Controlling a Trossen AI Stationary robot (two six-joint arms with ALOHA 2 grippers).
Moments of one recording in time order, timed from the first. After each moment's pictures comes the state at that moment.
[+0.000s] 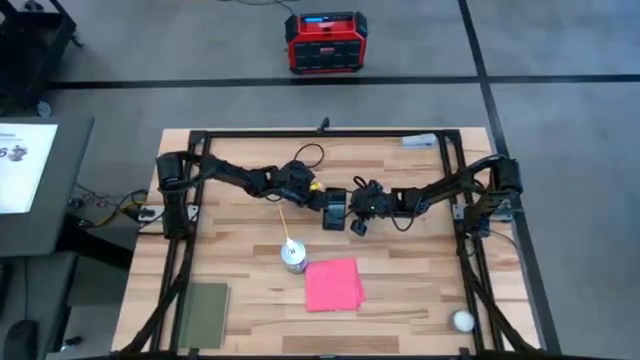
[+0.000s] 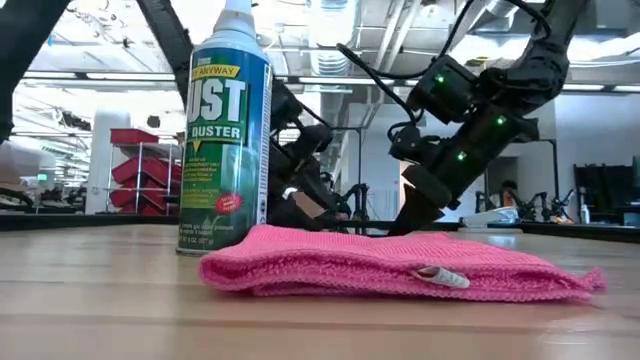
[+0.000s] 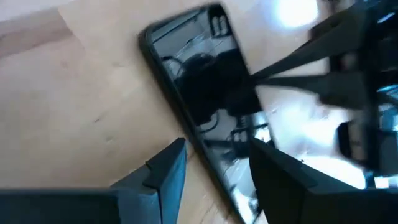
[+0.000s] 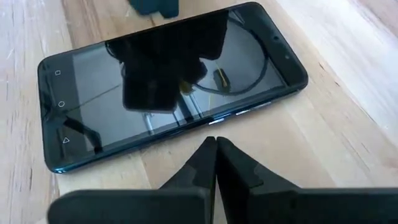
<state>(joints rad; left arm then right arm) 0.31 1.92 0.91 0.16 0.29 -0.81 -0.11 1.74 0.64 0.26 0.21 0.21</state>
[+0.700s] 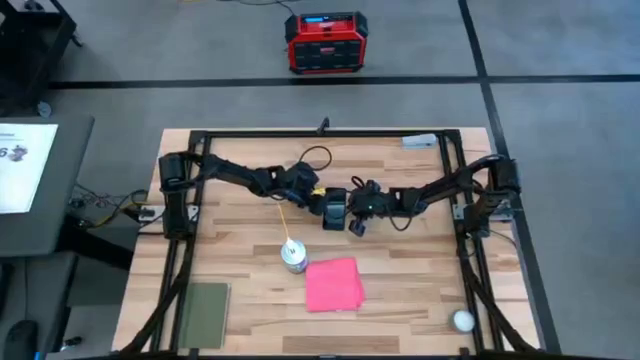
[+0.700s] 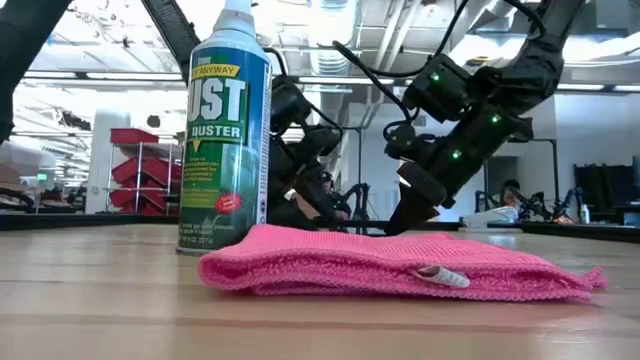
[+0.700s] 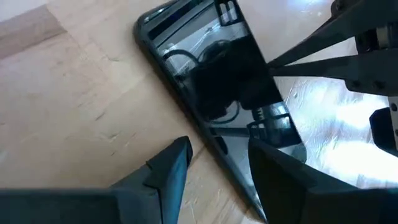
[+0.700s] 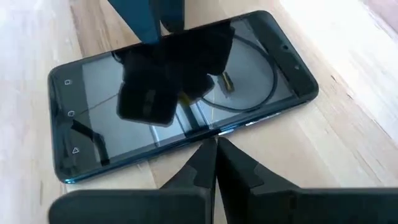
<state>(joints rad) 0.30 1.92 0.95 0.13 0.25 -0.73 -0.11 1.74 0.65 0.31 0.19 0.20</state>
